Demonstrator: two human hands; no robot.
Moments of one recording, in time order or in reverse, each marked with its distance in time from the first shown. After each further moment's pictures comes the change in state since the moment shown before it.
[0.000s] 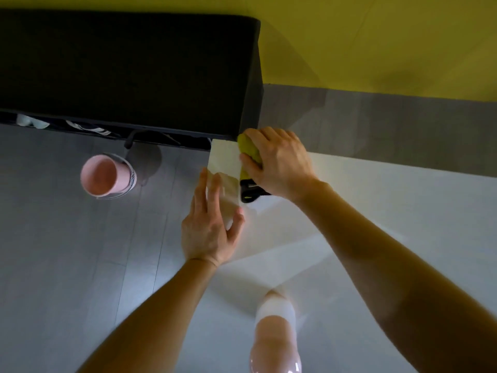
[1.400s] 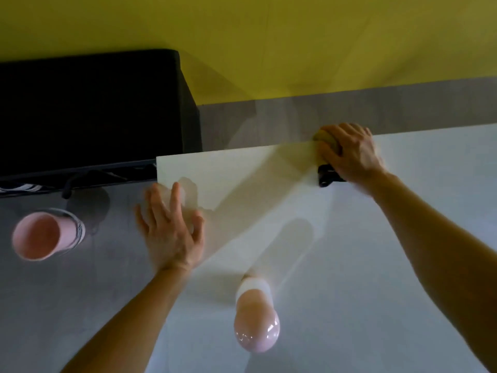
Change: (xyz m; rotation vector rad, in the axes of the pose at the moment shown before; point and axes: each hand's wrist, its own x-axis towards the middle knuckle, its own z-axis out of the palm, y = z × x) left_hand 0.004 -0.004 -0.001 0.129 -0.044 0.113; right_hand -0.158 0.166 -0.095 -0.172 0.185 0.402
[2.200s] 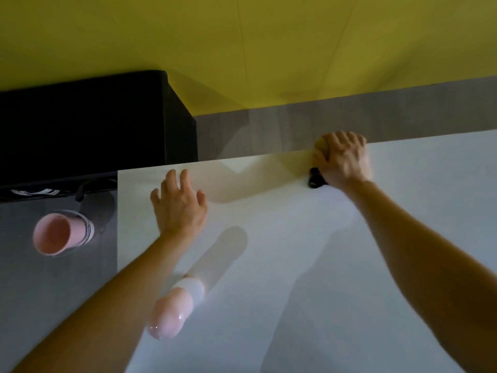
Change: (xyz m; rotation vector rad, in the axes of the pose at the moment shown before) left_hand 0.042 0.164 -0.027 0.169 -0.050 -0.047; right_hand -0.016 0.108 -0.042 -0.075 -0.044 0.141
